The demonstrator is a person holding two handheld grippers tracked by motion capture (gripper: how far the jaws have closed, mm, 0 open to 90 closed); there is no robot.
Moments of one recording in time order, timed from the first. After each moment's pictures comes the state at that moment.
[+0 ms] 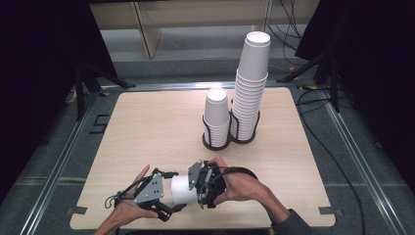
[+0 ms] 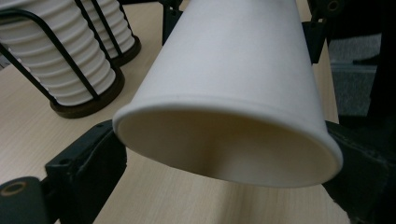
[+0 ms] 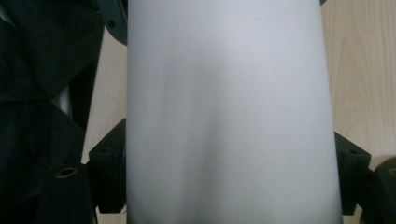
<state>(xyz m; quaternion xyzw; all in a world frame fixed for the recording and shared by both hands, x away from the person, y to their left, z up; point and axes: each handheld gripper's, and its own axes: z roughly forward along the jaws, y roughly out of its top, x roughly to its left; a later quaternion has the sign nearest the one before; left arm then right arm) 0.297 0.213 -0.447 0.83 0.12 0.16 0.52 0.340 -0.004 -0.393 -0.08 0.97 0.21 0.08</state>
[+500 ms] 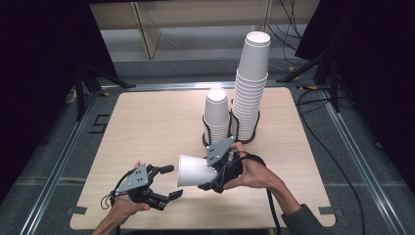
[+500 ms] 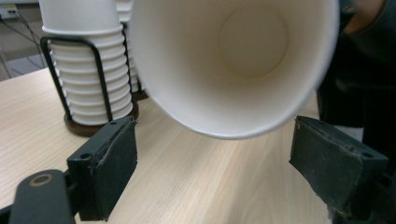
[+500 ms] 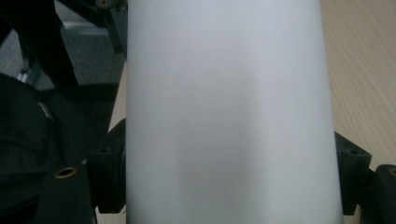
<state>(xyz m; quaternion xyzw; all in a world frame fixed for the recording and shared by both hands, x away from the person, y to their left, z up) 0.306 0.231 -0.444 0.75 0.18 0.11 0.63 0.368 -0.048 -0.378 0.01 0.91 0.41 0.01</state>
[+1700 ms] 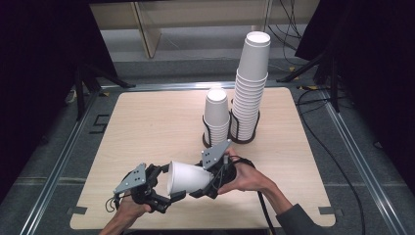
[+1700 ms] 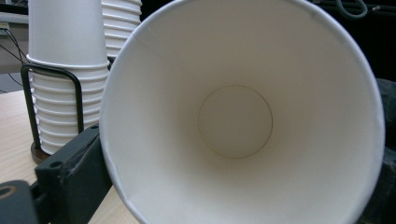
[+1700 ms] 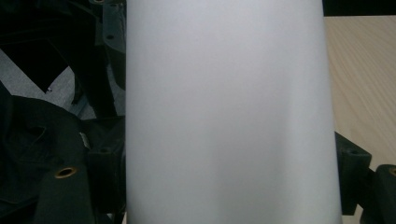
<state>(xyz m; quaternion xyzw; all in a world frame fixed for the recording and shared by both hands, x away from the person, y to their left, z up) 0.301 0.221 -0.439 0.70 0.20 0.08 0.68 0.367 -0.030 -0.400 -0.04 0.88 0.47 -0.06</state>
